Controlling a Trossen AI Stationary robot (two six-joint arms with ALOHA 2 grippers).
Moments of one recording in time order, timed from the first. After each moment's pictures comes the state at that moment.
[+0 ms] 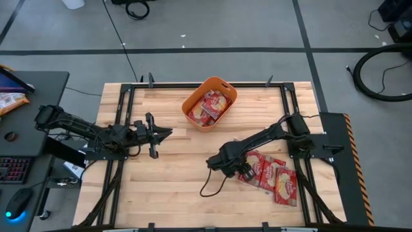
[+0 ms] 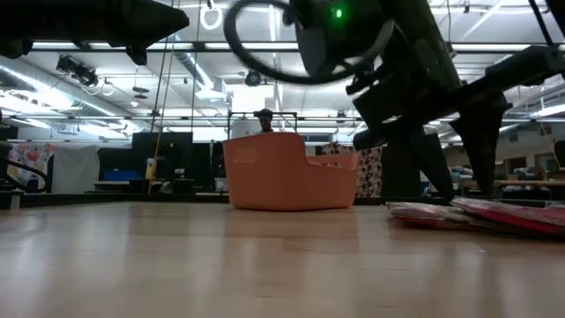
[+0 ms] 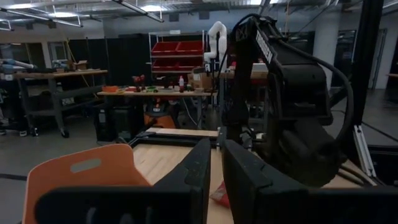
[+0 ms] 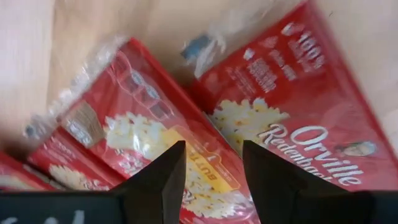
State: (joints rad) left arm -0.25 0.77 0.22 0.72 -0.47 0.06; right arm 0.26 2.07 1.50 -1.27 -0.13 -0.29
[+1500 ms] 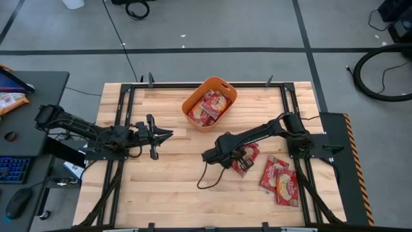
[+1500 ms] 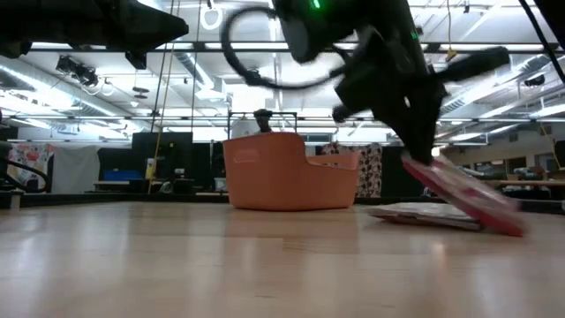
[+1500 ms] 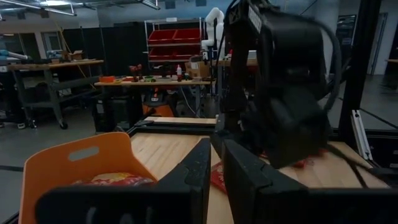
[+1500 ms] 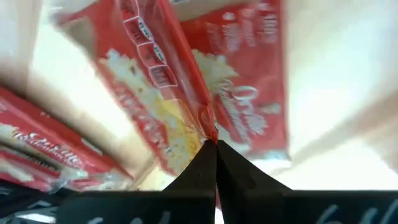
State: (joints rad) left arm -0.26 0.77 0.22 0.67 -0.47 0.05; right arm 0.20 2.11 1.68 -1.51 0.11 -0.35
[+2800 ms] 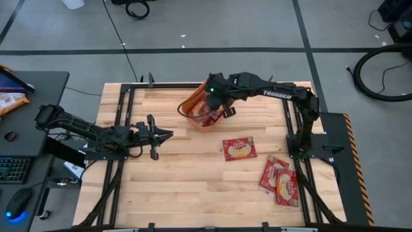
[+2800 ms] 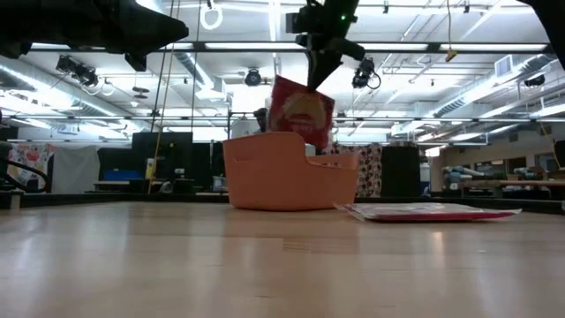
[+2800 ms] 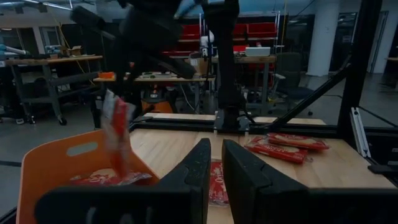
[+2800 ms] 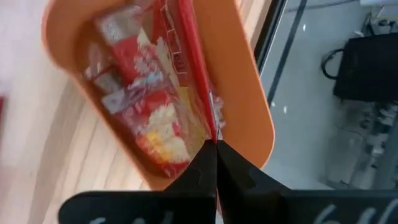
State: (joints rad) left arm -0.26 0.77 0.22 0.65 -0.47 0.04; right arm -0.23 1.86 1.92 -1.14 0.32 -0.73
